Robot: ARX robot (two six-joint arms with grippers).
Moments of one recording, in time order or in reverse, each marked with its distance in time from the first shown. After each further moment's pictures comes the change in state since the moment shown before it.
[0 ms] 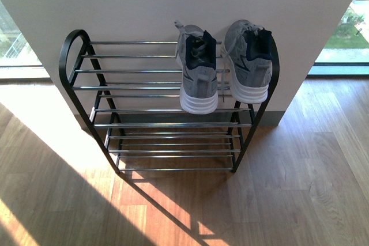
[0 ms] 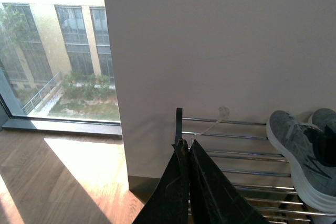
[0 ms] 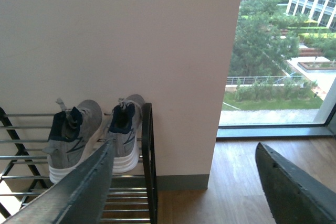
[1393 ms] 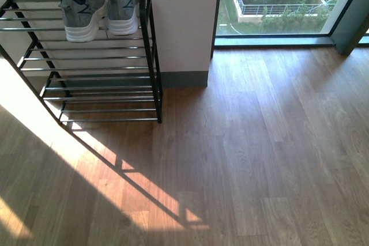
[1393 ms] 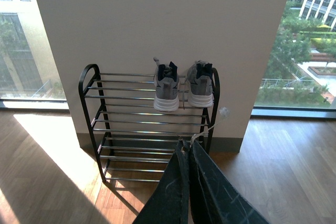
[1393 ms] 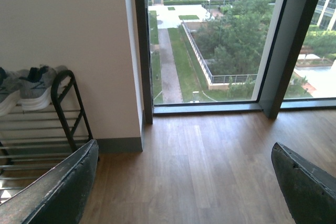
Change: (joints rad) left arm 0.000 -0.585 -0.072 -0.512 0.012 0.003; right arm 0.000 -0.002 0.000 -0.001 0.007 0.000
